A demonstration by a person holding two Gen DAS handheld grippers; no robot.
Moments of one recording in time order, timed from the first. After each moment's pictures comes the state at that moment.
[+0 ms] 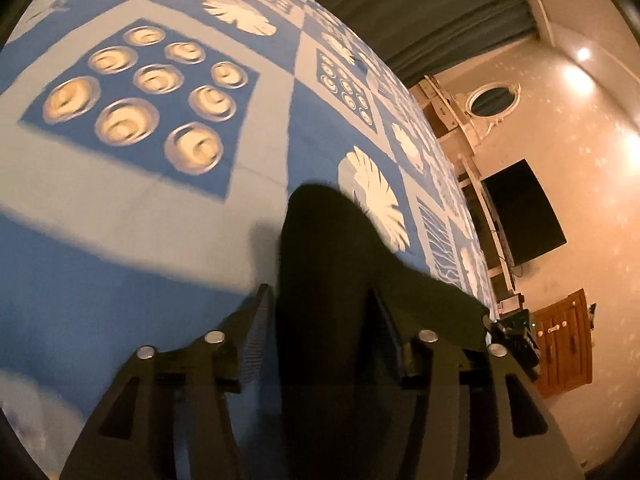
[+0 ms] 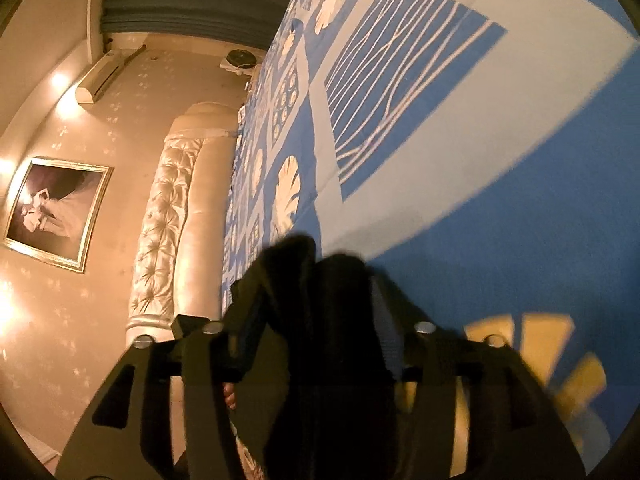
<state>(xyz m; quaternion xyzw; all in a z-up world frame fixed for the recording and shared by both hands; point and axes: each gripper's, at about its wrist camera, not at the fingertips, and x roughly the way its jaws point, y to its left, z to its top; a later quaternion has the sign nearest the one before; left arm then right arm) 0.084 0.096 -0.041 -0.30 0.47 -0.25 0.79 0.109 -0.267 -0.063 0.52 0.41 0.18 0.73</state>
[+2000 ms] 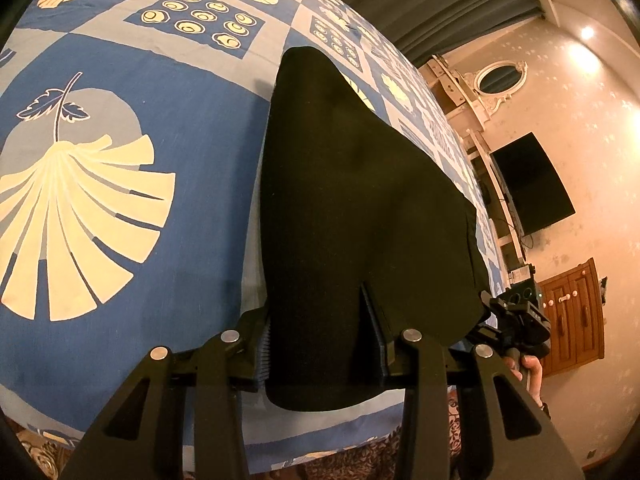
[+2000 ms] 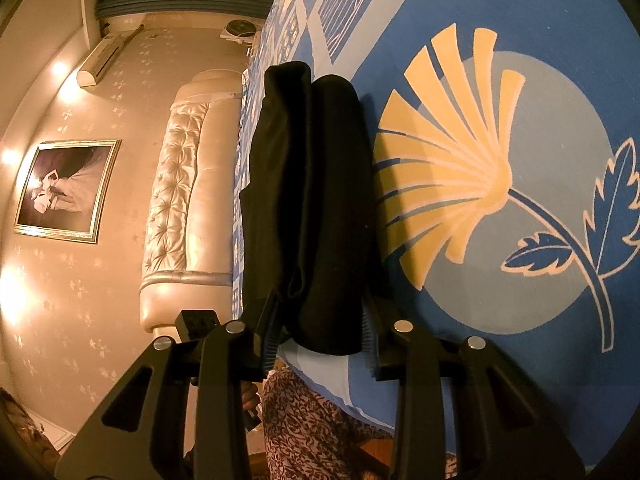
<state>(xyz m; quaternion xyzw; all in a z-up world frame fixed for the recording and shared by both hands) -0.045 0.074 -0.029 -0.28 0.50 -0.24 0.78 -0.004 -0.244 -0.060 0.53 0.45 0.22 0.69</state>
